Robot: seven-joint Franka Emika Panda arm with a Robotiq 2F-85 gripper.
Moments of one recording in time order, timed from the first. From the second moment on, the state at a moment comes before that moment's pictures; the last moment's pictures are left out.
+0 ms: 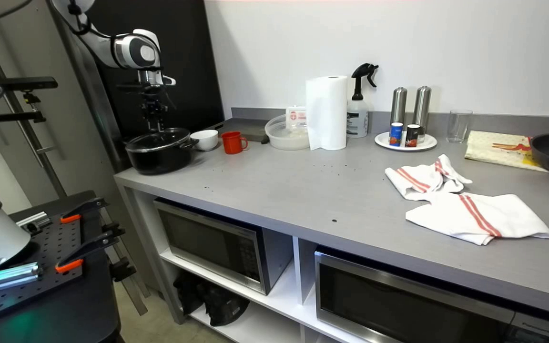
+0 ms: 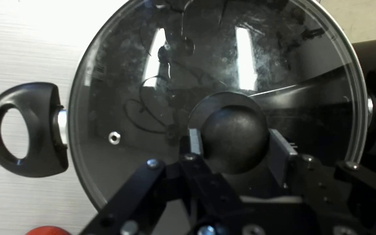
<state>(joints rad) 0.49 0.58 0.26 -1.76 -0.10 2.19 0.29</state>
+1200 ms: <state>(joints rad) 0.49 0.55 0.26 -1.81 -0.10 2.22 0.29</state>
